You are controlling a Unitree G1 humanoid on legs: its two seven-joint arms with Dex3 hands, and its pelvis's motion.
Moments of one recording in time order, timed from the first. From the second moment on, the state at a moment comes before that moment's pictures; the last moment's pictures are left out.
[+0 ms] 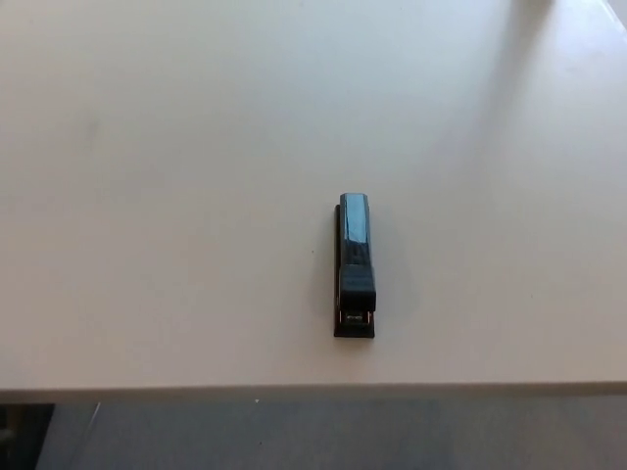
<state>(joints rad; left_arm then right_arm) -0.03 0.50 0.22 1.08 -0.08 -0.45 -0.33 -0.06 -0.66 -0.59 1.13 0.26 -0.43 0.12</state>
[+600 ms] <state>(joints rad) -0.03 0.50 0.23 1.08 -0.08 -0.45 -0.33 -0.09 -0.52 -0.24 1.36 0.08 -0.18 0.06</state>
